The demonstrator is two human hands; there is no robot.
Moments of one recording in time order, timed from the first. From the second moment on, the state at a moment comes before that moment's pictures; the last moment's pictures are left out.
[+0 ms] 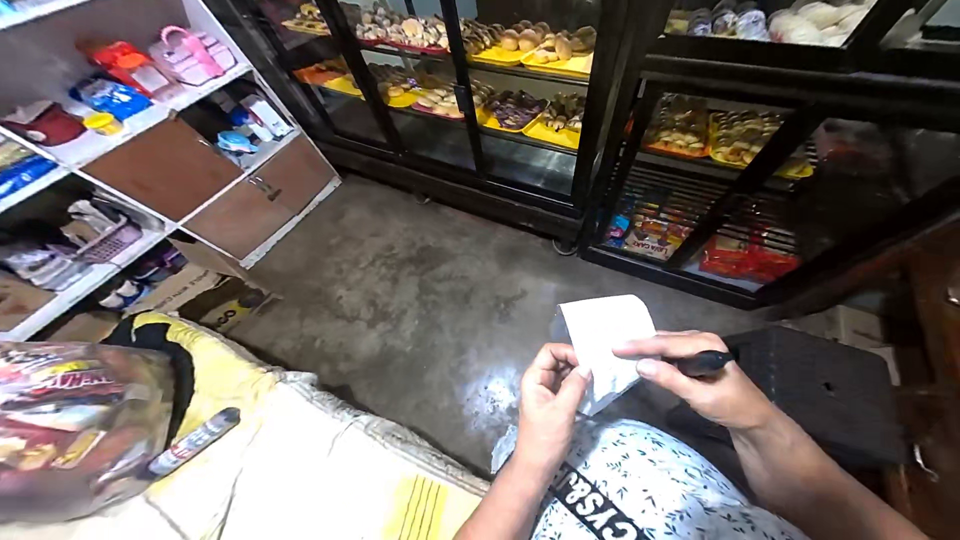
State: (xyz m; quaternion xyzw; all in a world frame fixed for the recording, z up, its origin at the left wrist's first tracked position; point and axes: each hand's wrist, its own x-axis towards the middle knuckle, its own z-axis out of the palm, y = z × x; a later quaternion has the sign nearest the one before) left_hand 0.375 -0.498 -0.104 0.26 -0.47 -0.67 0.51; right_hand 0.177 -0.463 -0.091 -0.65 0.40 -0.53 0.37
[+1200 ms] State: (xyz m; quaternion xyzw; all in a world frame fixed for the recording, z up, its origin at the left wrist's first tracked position) left_hand 0.381 -0.508 -0.105 0.28 -0.49 -0.66 0.50; right_hand 0.183 -0.479 -0.094 -0.66 0.38 -0.52 0.38
